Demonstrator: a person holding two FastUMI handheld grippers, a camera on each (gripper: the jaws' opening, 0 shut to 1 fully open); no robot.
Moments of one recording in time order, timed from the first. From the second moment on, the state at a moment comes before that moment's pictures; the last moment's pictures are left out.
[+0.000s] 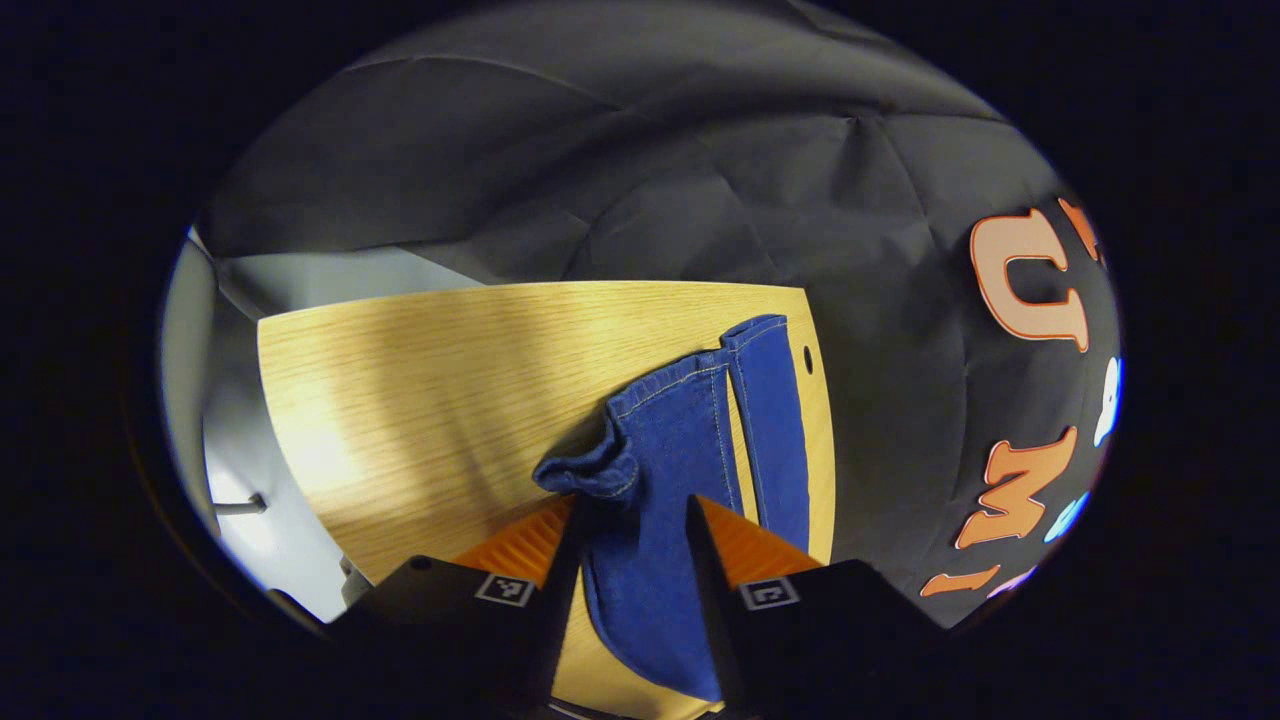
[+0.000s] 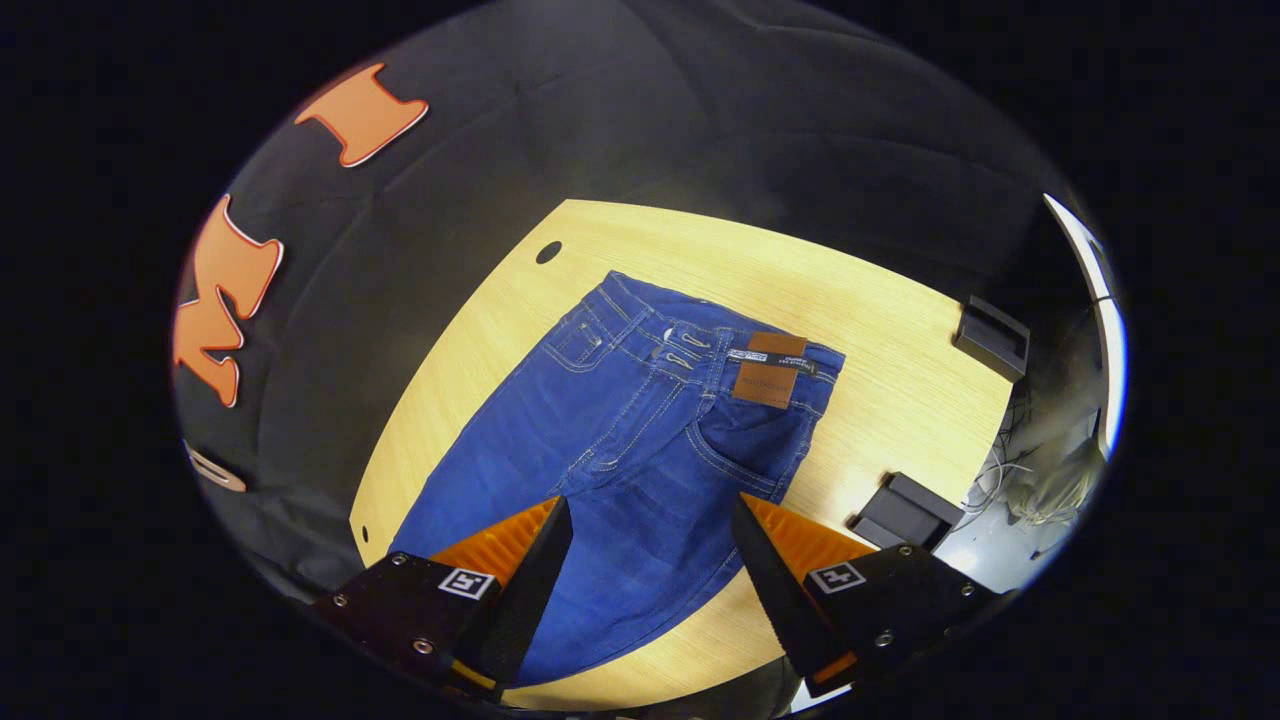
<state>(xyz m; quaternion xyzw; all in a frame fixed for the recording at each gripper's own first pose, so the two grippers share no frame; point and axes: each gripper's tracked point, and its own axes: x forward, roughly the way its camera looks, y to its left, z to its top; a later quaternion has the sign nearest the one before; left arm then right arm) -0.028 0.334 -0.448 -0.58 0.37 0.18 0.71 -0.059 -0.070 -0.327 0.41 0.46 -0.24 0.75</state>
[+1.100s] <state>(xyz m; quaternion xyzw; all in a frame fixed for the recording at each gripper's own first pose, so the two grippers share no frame) -0.026 0.338 -0.426 -0.50 0.39 0.23 0.74 -0.066 -0.130 -0.426 0.45 0.53 -0.24 0.68</state>
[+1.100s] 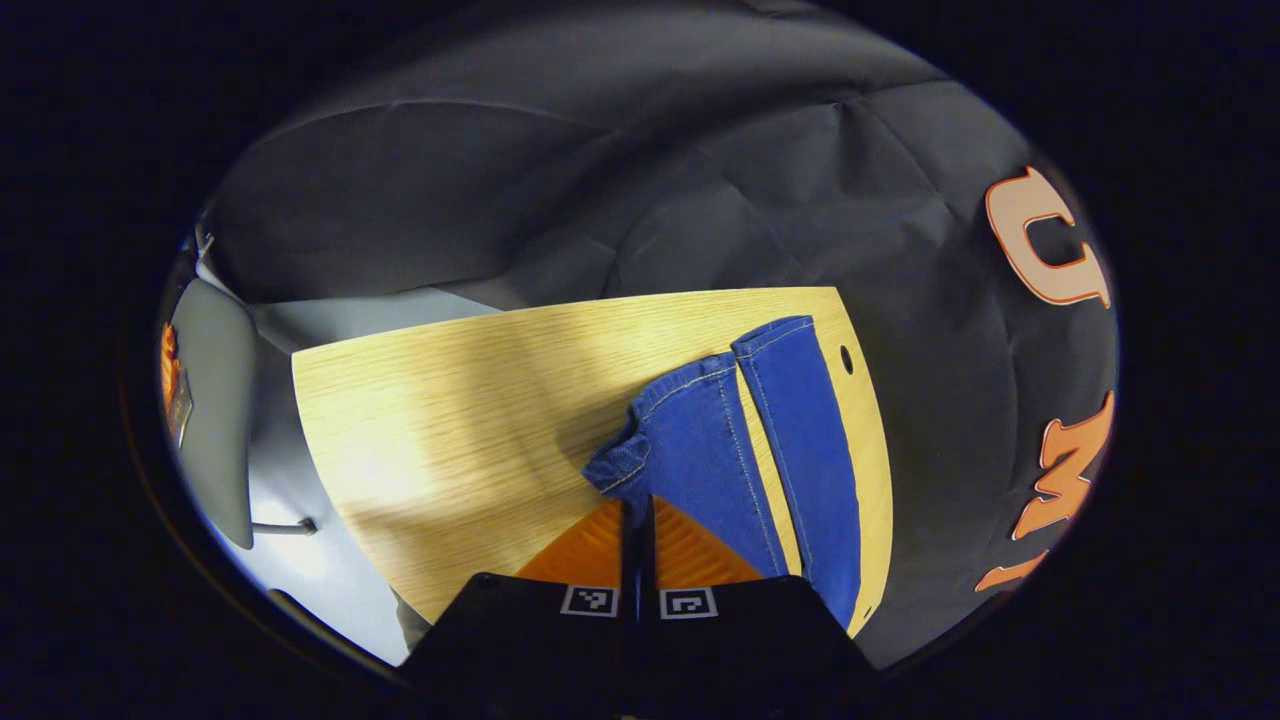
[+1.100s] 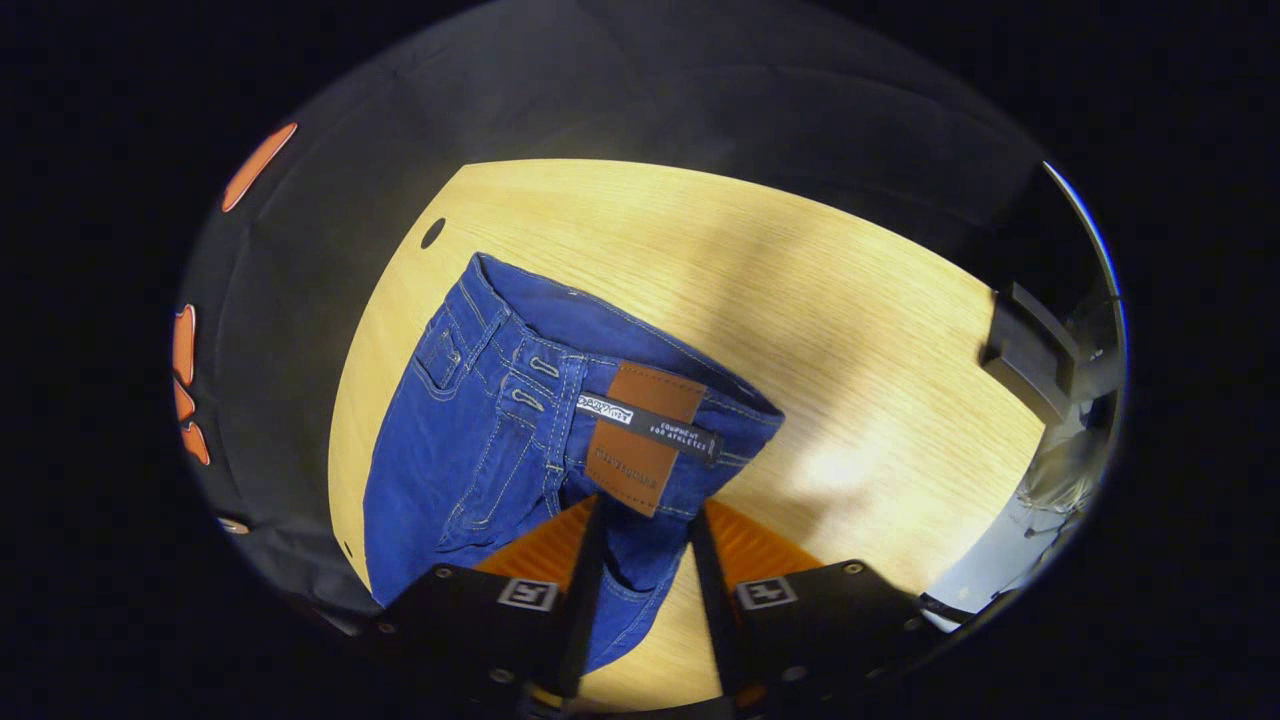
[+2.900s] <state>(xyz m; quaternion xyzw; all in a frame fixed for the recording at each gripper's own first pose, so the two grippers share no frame) 0.172 0.350 -0.343 -0.36 0.48 0.15 0.79 0.102 -0.121 -0.336 0.57 0.48 -0.21 0.64</state>
